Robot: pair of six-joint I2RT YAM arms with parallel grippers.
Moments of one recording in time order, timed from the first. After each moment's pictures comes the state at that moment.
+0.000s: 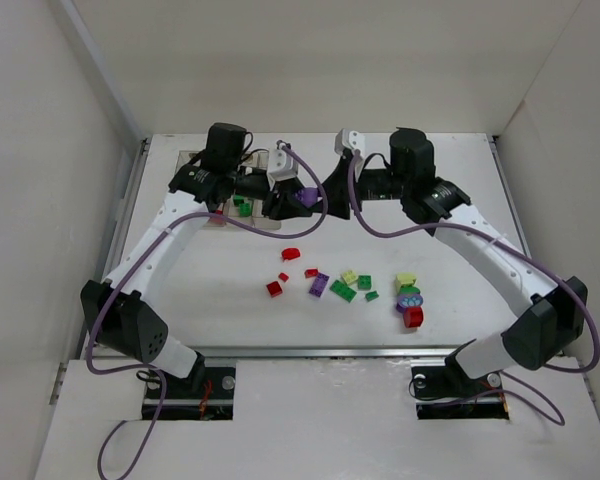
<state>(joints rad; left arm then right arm) -0.41 1.49 1.50 -0.64 1.13 0.66 0.54 1.45 1.39 -0.18 -0.89 -0.20</state>
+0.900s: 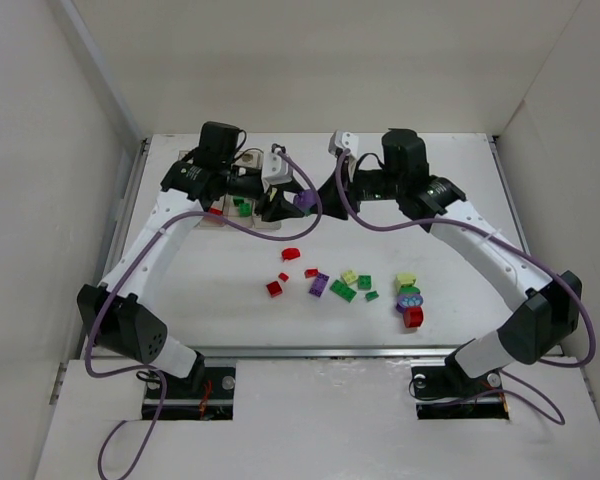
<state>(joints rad) -0.38 1.48 1.53 -0.76 1.10 0.80 0.54 1.49 1.42 -0.29 -0.82 -0.22</state>
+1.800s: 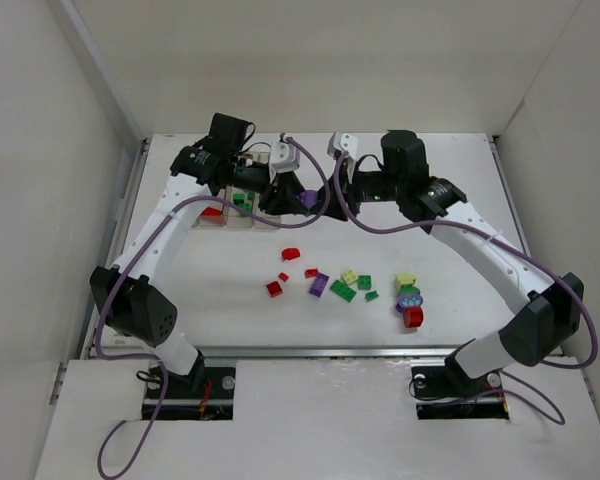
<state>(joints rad) -0.38 1.59 1.67 -0.91 1.11 0.79 0.56 1.48 1.42 -0.30 -0.79 -0.24</state>
